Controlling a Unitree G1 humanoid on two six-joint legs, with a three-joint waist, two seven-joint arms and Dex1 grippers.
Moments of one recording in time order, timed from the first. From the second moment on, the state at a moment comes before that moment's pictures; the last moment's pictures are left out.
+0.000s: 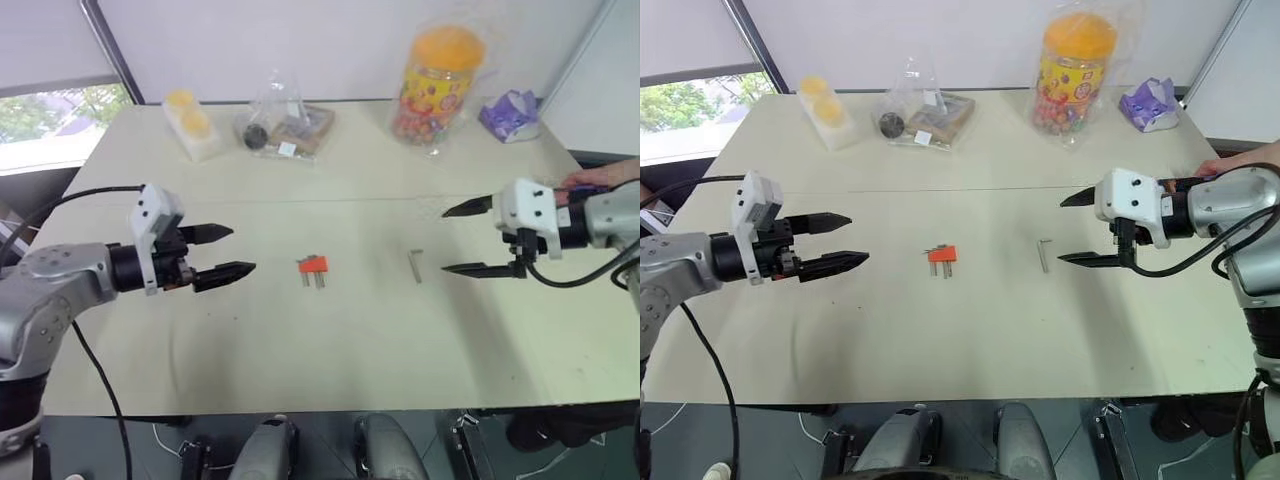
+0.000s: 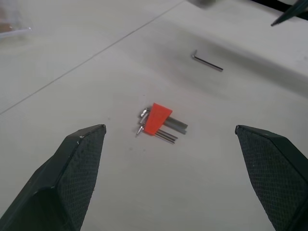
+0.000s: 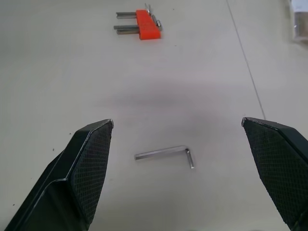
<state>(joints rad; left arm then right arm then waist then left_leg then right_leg) -0.29 0.90 0.23 -0.38 -0.78 0.84 -0.89 -0.56 -1.06 0.00 -0.04 0.26 0.24 1.36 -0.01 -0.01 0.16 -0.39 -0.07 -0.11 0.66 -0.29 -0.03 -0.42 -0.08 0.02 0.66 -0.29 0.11</state>
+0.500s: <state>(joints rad) -0.34 0.89 0.27 -0.37 -0.84 0.88 -0.85 -0.57 -1.06 0.00 -0.09 0.28 0.32 1.35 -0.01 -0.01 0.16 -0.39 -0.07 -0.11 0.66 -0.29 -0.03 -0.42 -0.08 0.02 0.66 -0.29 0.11</state>
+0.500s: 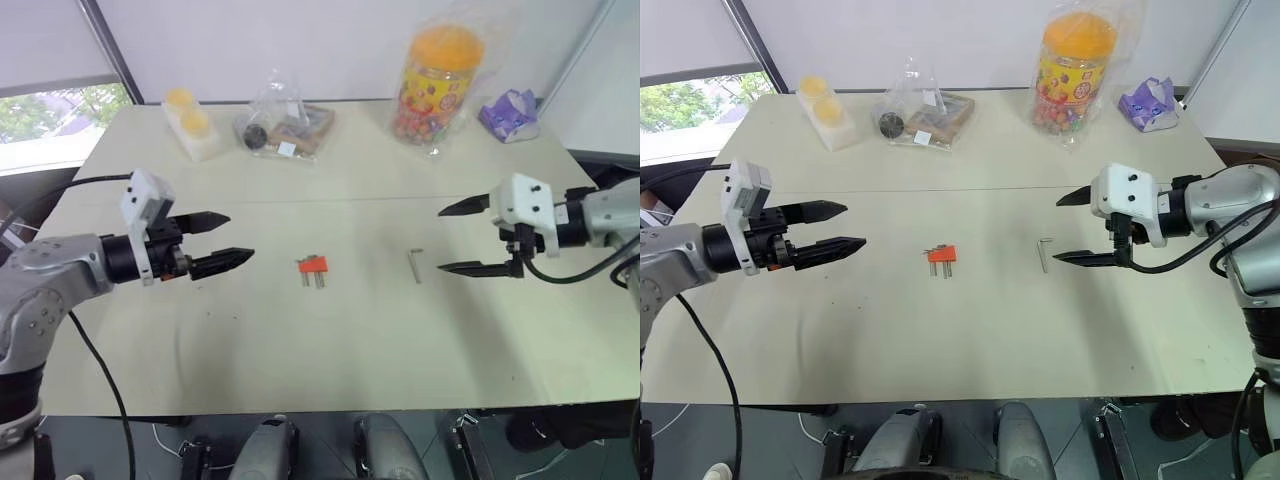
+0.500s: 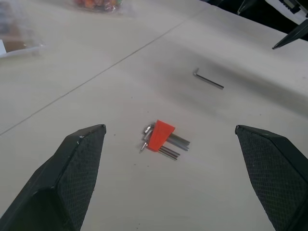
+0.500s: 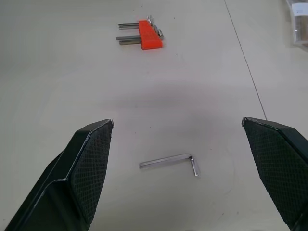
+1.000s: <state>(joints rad) -0.30 0.90 0.27 -0.37 -0.84 0.88 -0.85 -0.59 -1.01 0.03 -0.10 0.28 0.31 1.33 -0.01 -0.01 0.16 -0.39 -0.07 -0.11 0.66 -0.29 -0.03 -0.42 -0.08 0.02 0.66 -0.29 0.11</state>
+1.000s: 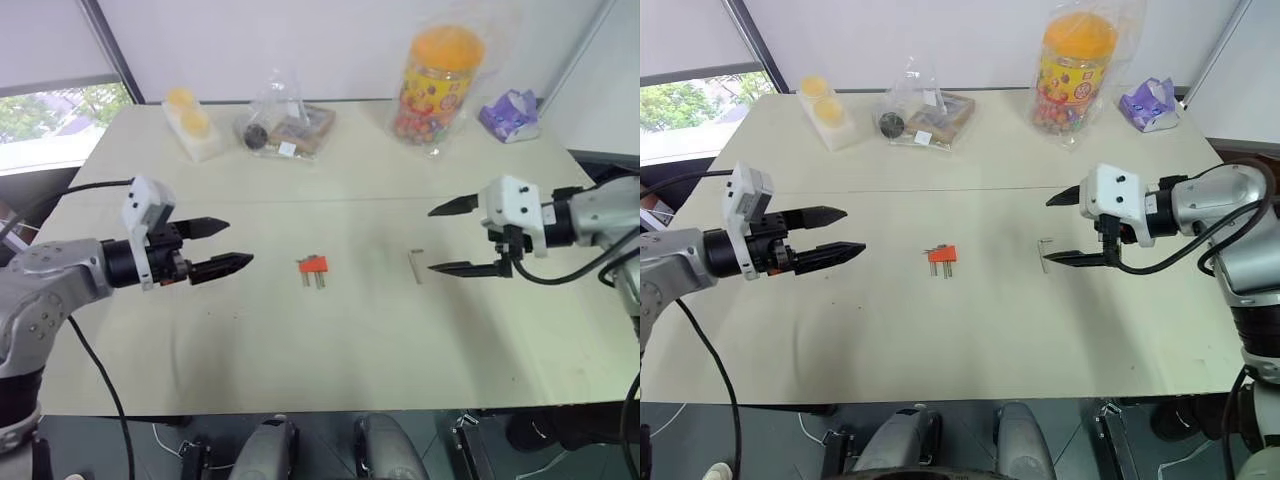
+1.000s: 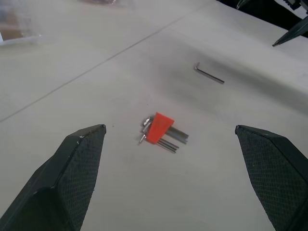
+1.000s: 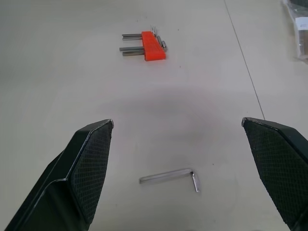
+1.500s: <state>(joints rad) -0.27 0.89 0.27 -0.40 -0.84 0.88 -0.81 -0.66 -0.66 0.24 0.21 0.09 0.07 1.18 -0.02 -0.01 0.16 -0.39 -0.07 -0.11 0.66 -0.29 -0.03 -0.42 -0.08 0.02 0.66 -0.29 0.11</state>
